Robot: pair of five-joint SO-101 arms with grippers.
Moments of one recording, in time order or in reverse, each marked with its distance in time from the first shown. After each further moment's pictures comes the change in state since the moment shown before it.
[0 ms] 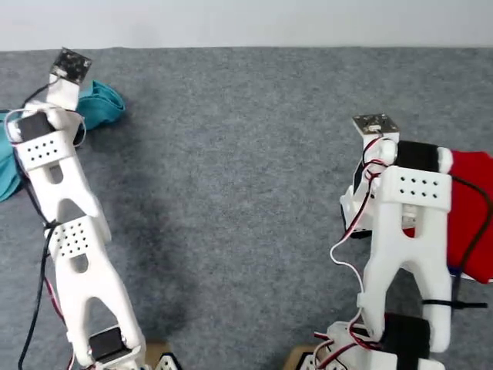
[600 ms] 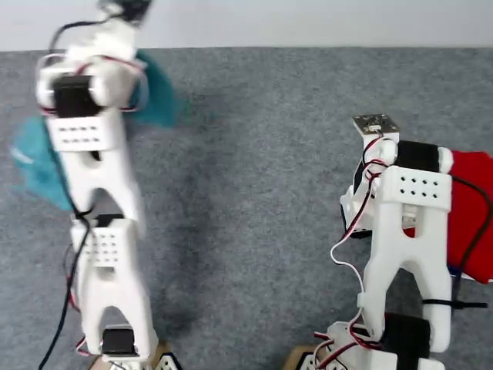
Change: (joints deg) left arm 22.6 -29.3 -0.1 13.0 11.3; right arm 0.0 0.0 0.0 0.0 0.0
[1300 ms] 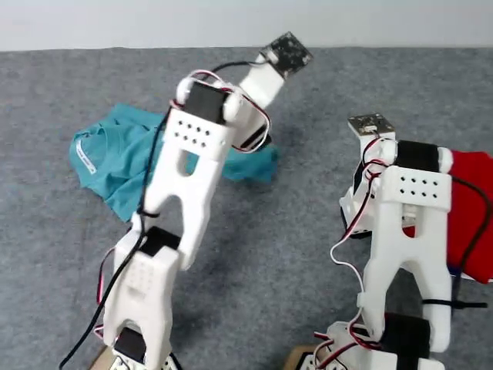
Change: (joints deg) left arm 24.2 -11.6 33.5 0.0 4.1; right arm -0.1 0.0 0.0 0.1 4.0
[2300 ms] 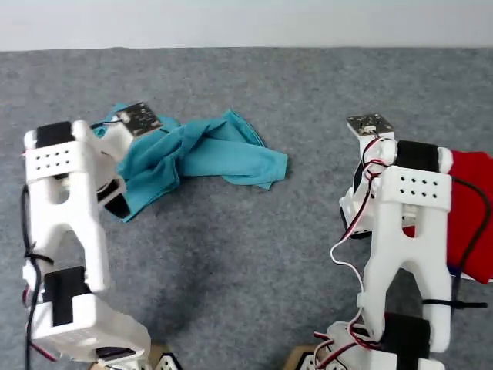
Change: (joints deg) left arm -38.9 -28.6 63.3 -11.2 -36.7; right arm 0.1 0.0 0.0 0.0 0.3
